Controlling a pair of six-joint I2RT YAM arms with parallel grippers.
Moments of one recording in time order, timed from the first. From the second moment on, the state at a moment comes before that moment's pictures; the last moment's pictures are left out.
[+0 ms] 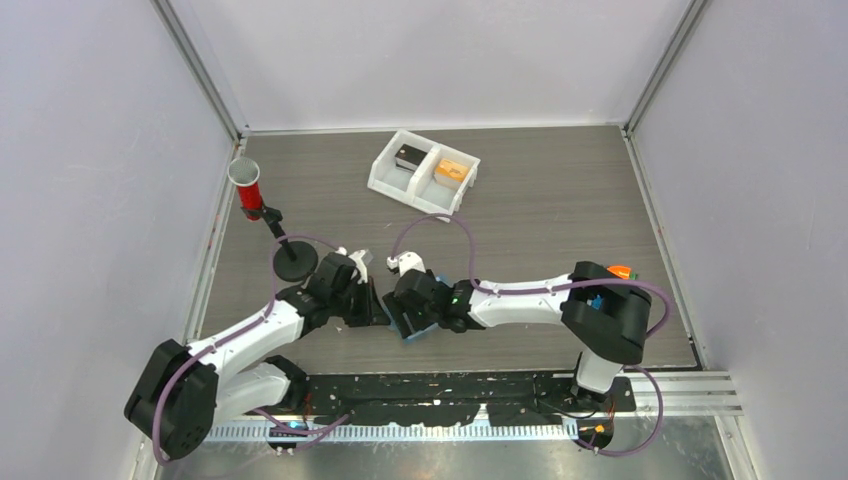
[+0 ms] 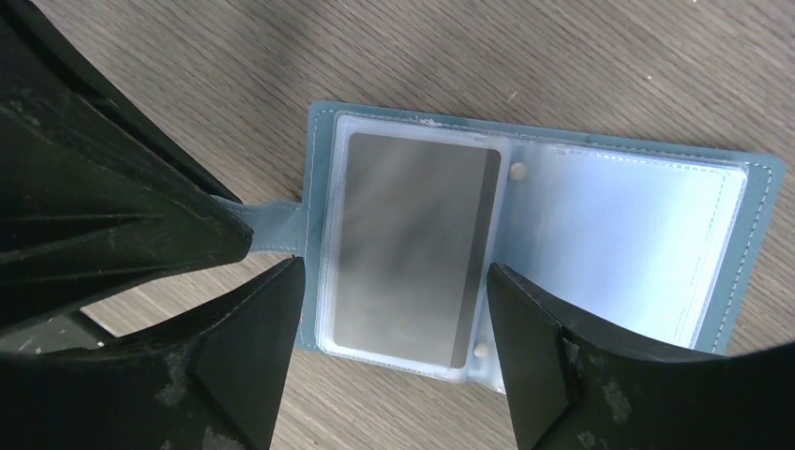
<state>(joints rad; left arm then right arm) -0.57 1.07 0.43 -0.26 0.32 -0.64 1.15 1.69 0.93 -0.12 0.19 0.50</state>
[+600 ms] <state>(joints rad) -0.57 1.04 0.42 -0.33 0.23 -0.66 1.22 1.74 0.97 -0.16 0.37 0.52</state>
